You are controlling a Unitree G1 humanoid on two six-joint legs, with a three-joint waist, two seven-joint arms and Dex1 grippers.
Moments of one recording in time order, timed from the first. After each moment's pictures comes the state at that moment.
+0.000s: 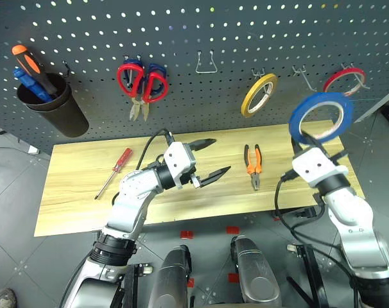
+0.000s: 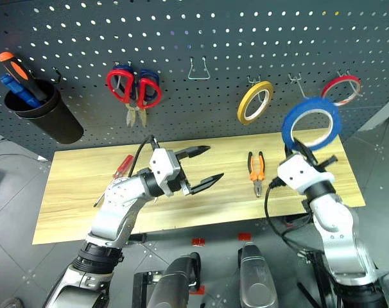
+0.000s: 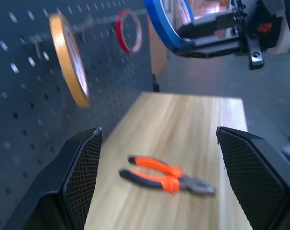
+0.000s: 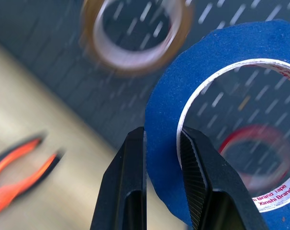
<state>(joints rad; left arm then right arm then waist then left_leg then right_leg) -0.41 0.34 -0.16 -0.06 -0.22 -0.04 -0.83 -0.16 -0.52 -0.02 -0.42 -0.35 0.13 0.21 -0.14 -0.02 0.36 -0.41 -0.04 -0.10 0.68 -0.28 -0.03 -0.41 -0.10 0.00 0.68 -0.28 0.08</state>
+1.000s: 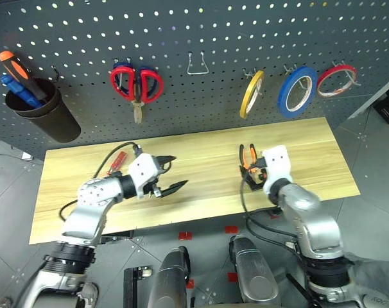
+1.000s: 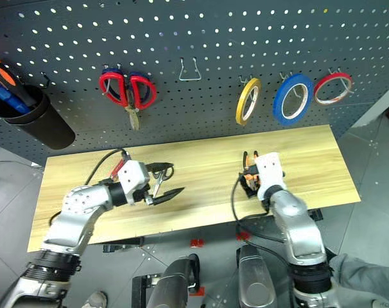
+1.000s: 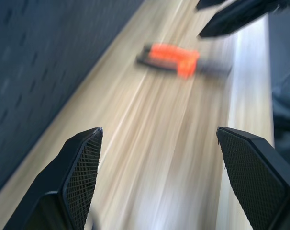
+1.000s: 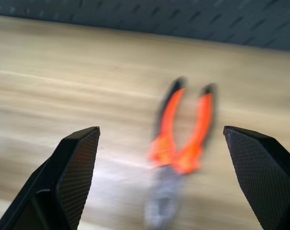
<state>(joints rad) -0.28 0.68 -0.05 0.11 -0.22 -0.03 -0.96 -0.36 -0.04 0.06 -0.34 -0.02 0.98 0.13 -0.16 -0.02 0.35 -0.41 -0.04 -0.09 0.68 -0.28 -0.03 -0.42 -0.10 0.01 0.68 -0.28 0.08</state>
